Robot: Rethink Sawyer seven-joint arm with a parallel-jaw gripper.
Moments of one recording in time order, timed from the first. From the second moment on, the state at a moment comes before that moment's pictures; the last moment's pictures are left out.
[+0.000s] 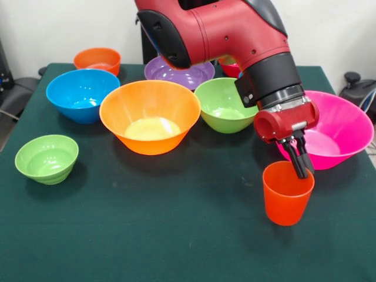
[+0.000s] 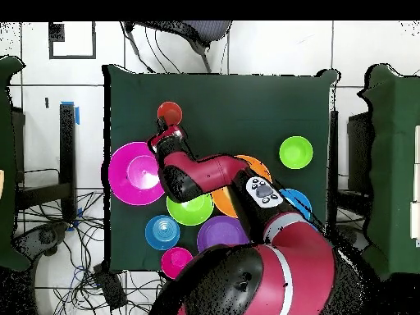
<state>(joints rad) -0.43 -0.40 0.45 1.67 -0.60 -0.37 1.37</state>
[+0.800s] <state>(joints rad) -0.41 -0.40 0.42 1.67 -0.64 -0.41 1.37</state>
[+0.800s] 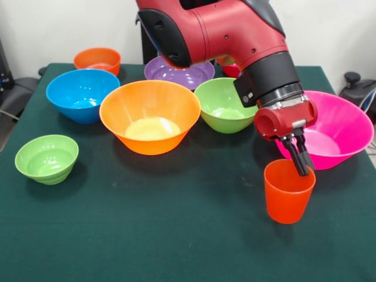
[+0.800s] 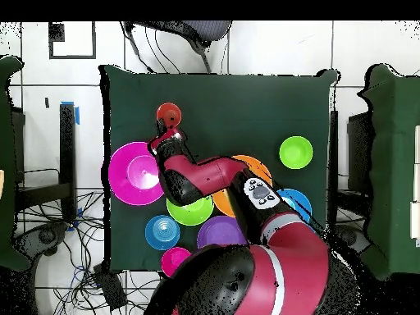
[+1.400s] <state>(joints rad) -0.32 -0.40 0.33 1.67 -0.64 -0.47 1.37</state>
